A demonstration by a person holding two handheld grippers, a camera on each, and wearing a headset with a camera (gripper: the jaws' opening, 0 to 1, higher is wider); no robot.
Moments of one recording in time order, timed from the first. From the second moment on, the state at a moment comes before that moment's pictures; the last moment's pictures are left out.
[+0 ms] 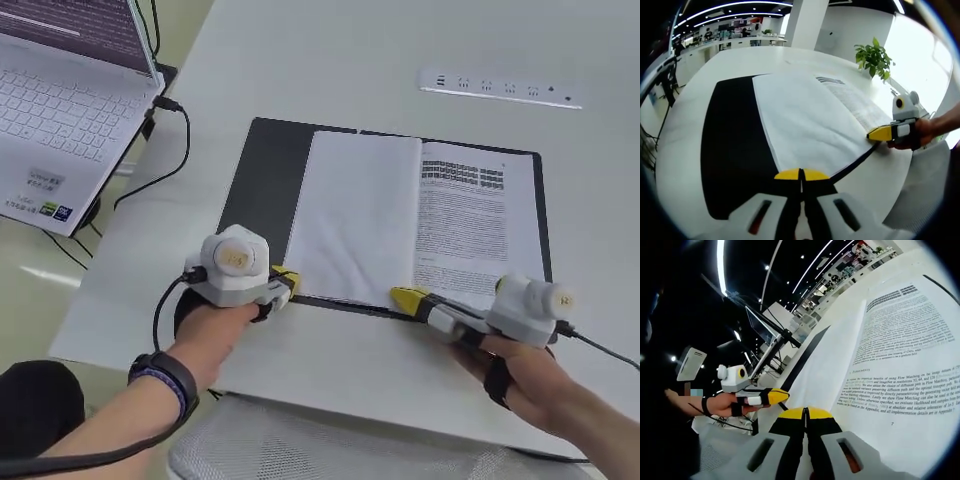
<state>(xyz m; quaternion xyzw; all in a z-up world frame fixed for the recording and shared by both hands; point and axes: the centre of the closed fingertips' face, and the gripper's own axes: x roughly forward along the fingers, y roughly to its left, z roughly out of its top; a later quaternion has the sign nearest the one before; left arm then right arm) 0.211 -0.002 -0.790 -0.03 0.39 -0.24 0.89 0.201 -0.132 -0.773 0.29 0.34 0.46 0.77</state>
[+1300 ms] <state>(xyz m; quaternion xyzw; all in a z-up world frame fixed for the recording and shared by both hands) 0.188 -0.014 -0.705 -0.01 0.32 -0.27 0.91 0.191 -0.230 -0.717 0.12 0.30 0.39 0.86</state>
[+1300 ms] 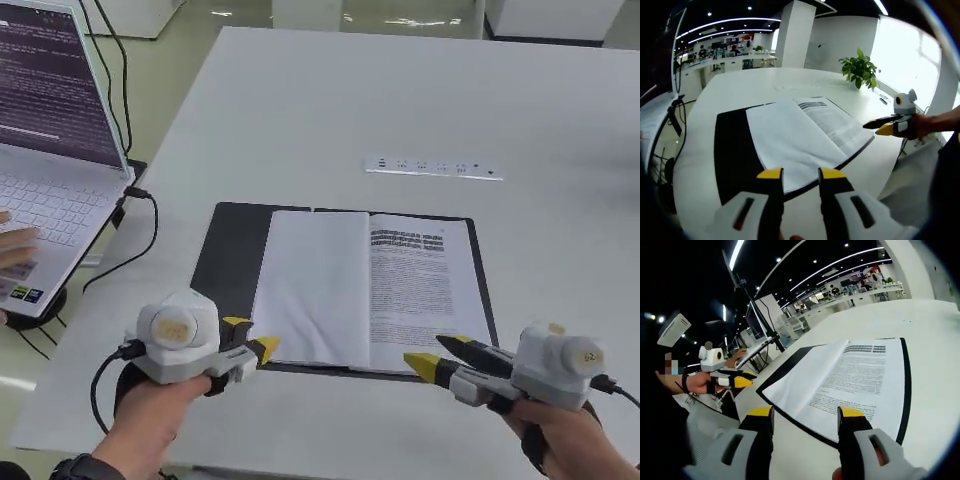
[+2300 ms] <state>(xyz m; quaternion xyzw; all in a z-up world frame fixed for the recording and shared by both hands) 0.174 0.025 -0.645 -0.01 0.28 -0.23 0.93 0.163 -0.276 -0.673 0.10 0.27 0.34 0.89</state>
